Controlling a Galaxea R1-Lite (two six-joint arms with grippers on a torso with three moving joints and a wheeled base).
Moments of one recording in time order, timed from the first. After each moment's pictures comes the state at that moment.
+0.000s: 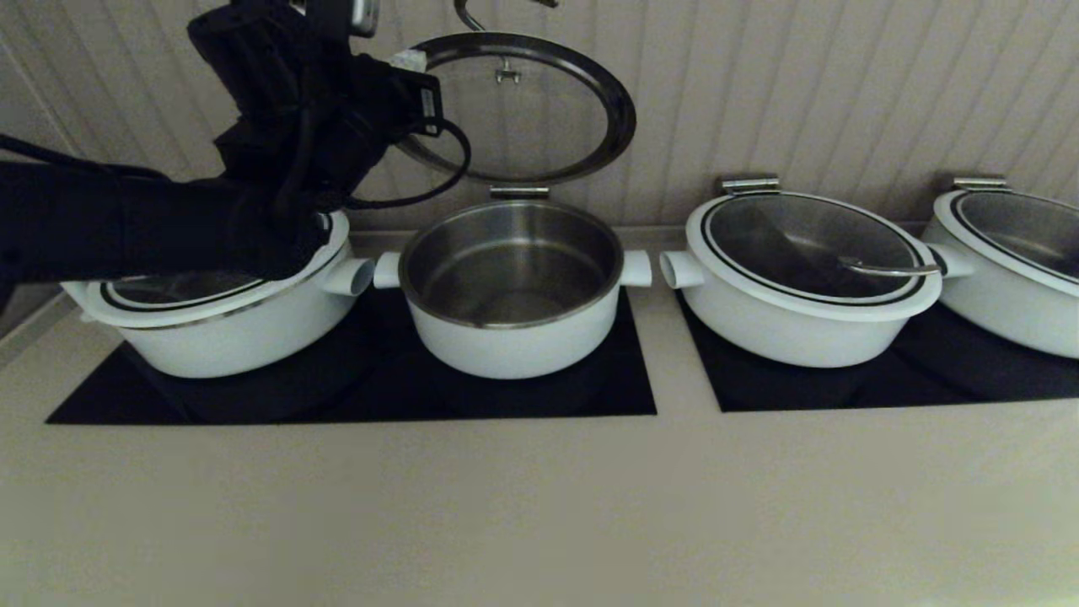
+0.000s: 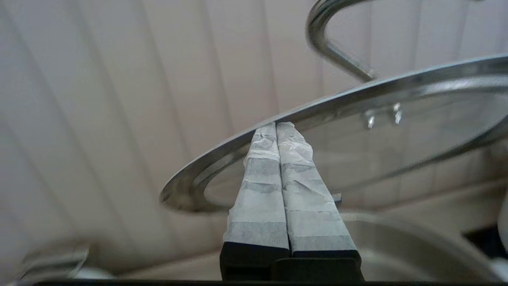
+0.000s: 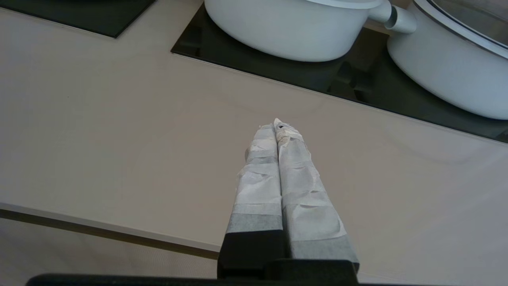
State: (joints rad) left arm -0.34 1.97 -1.58 -0.79 0.12 0.20; right arm -0.01 0.00 -0.01 -0.03 0.08 -0.25
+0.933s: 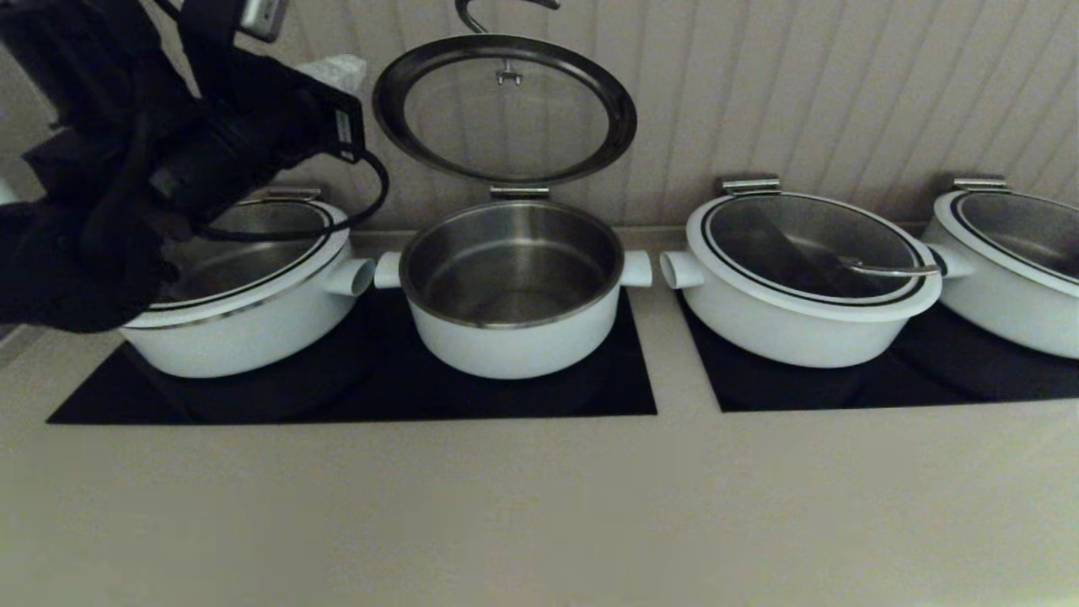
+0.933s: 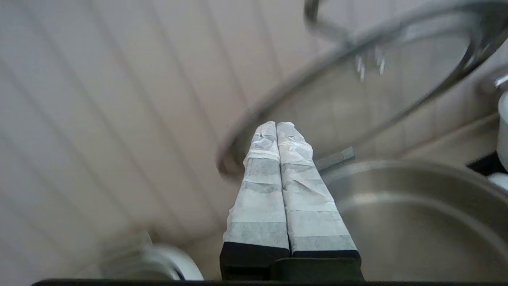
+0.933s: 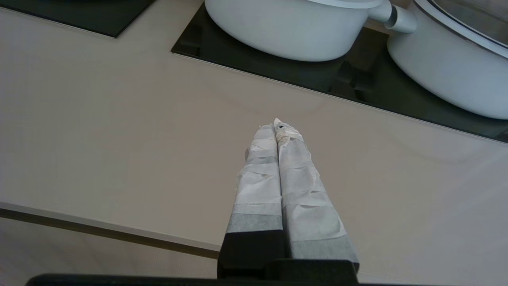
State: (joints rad) left arm -0.26 1.71 -1.26 -0.79 -0.05 0.34; right arm -0.01 0.00 -0.01 -0.03 0.08 -0.25
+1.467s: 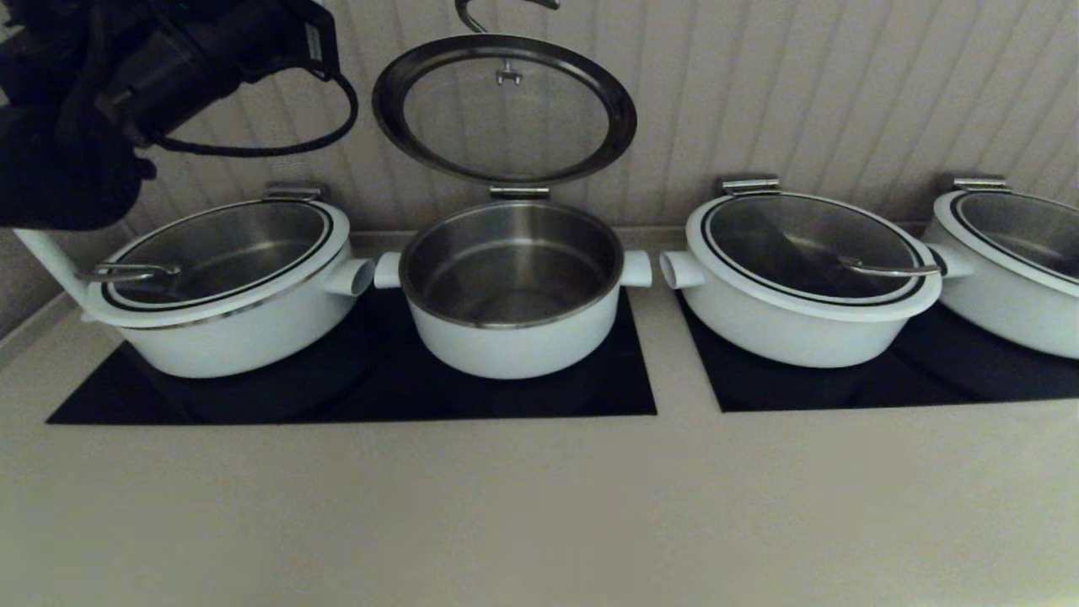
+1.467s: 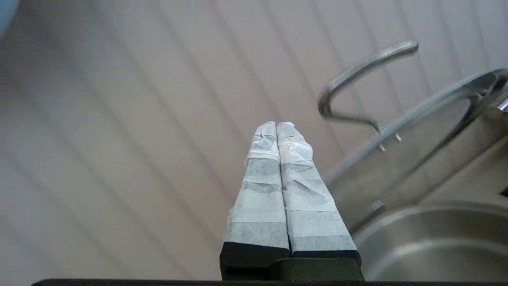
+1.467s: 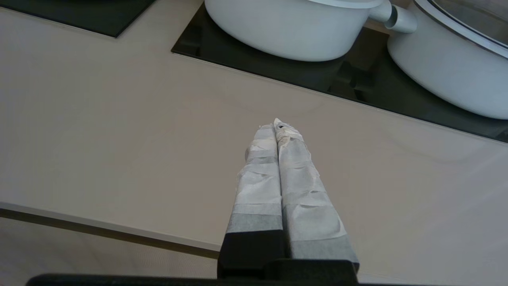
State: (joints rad) left arm -0.18 1.79 -1.58 -0.69 -0.29 0.45; right arm -0.01 0.00 -0.01 -0.03 0.08 -0.25
